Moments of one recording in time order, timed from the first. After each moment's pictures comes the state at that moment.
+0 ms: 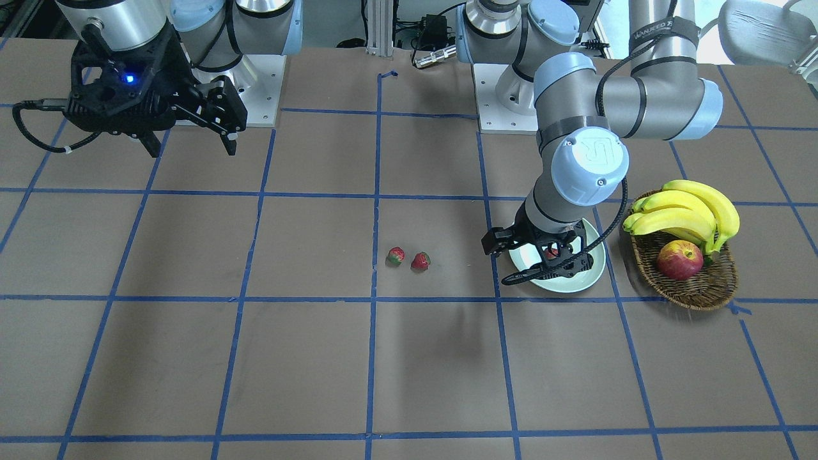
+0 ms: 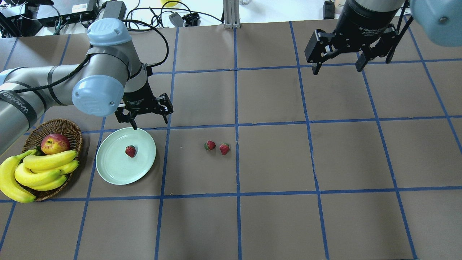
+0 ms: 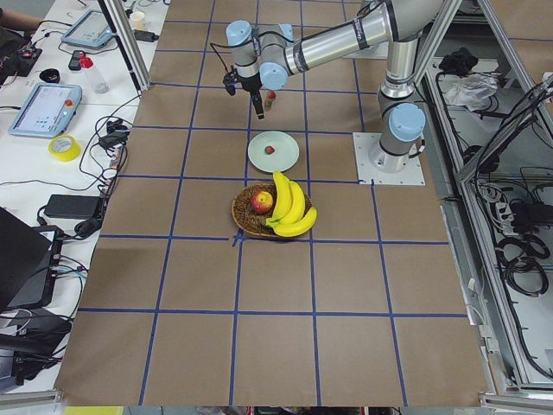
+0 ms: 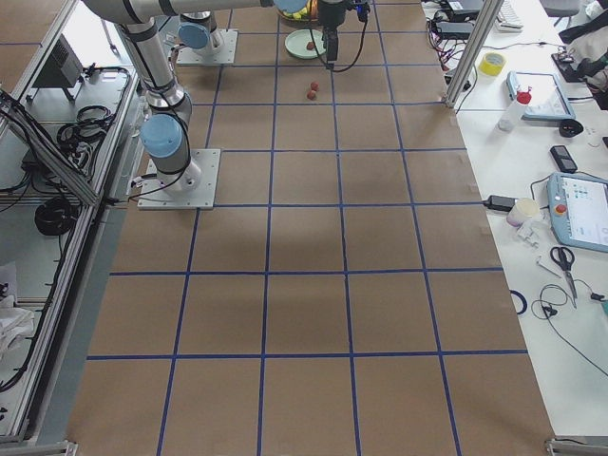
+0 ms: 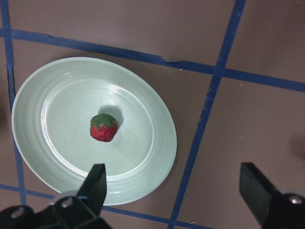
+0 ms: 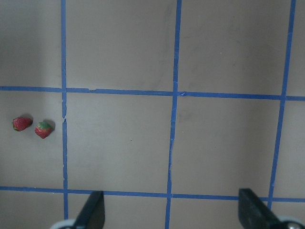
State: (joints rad) left arm -1.59 -1.82 -1.79 -1.28 1.60 -0.27; right arm 1.60 -1.55 1.47 -1.50 -1.55 -0.01
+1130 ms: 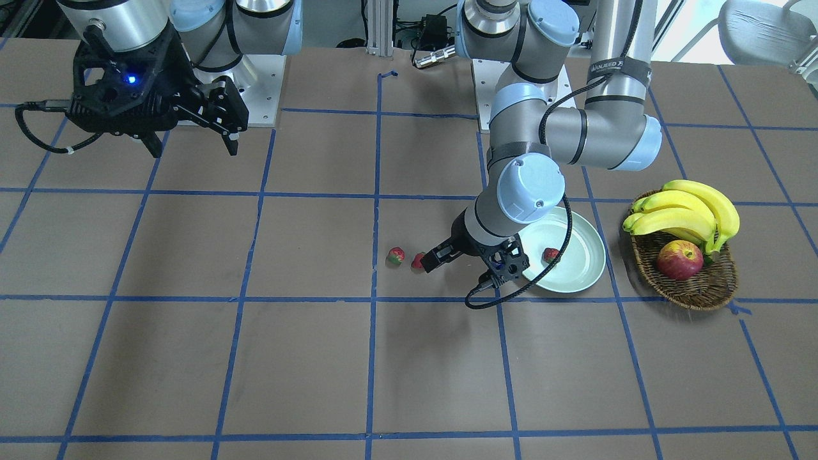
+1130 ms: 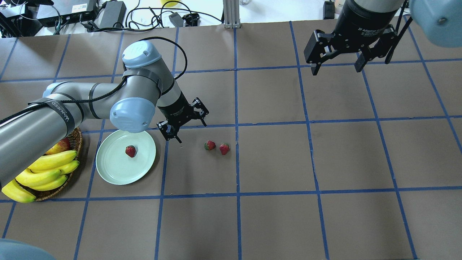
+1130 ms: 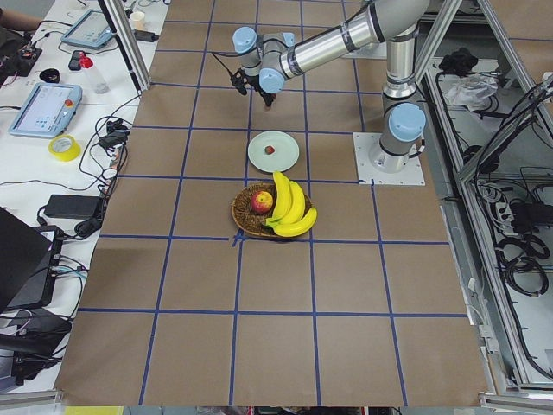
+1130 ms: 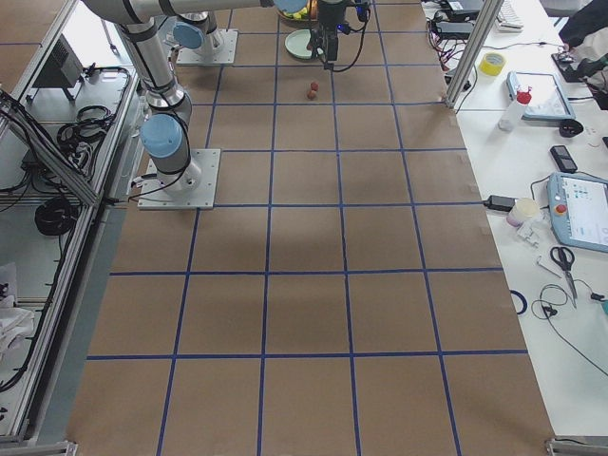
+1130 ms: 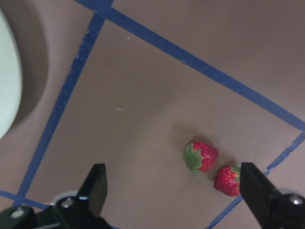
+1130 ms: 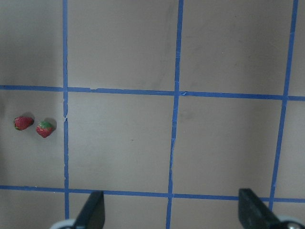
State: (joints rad) left arm -1.68 -1.91 -1.85 -1.12 1.36 -0.69; right arm 1.60 -1.55 1.47 -1.51 -1.55 -0.02
